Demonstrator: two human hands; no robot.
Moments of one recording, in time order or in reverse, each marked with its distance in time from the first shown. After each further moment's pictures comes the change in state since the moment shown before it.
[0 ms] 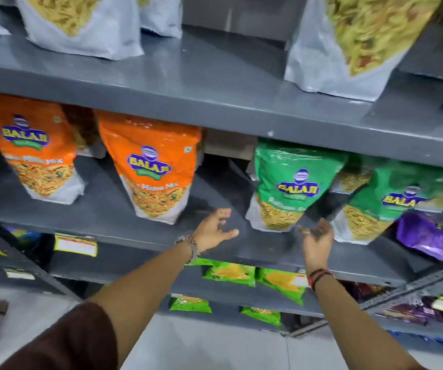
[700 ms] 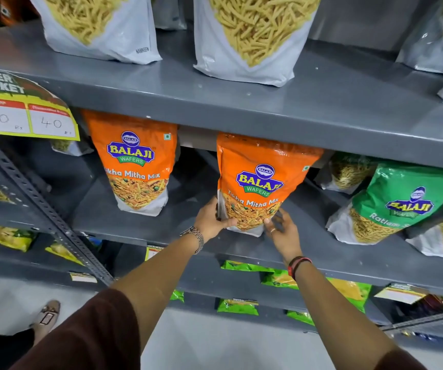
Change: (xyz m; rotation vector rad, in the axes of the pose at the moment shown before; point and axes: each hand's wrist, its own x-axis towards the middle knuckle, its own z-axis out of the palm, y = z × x) left_hand -0.016 -0.066 -0.216 0.087 0.166 0.000; right_hand -0.133 -0.029 0.238 -0.176 -0.401 0.033
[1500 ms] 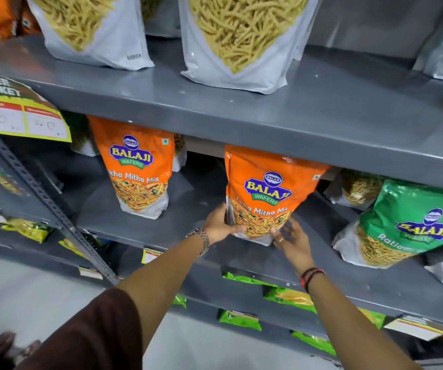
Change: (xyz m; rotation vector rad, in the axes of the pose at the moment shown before) left_hand 0.011 0.022 0.024 -0.046 -0.056 -0.050; right_hand 0.016 -0.004 -0.037 0.060 -0.137 0.006
